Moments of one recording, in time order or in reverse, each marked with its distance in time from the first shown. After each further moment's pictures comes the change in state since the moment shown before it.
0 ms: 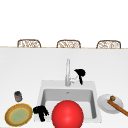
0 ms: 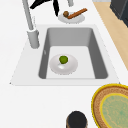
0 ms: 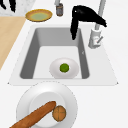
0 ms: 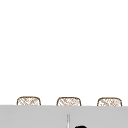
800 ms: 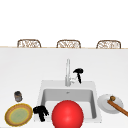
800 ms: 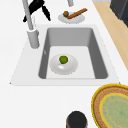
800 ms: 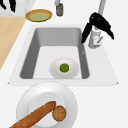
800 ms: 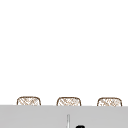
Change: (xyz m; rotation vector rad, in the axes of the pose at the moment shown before) left hand 0.000 0.000 0.000 0.000 0.000 0.000; right hand -0.010 0.010 -0.090 0.325 0.023 -0.028
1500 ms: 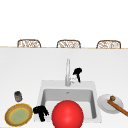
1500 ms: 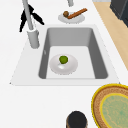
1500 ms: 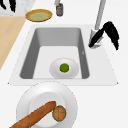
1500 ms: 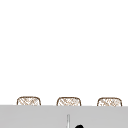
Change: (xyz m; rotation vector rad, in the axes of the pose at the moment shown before) left hand 0.000 0.000 0.000 0.000 0.000 0.000; right hand -0.013 -0.004 -0.086 0.278 0.027 -0.045
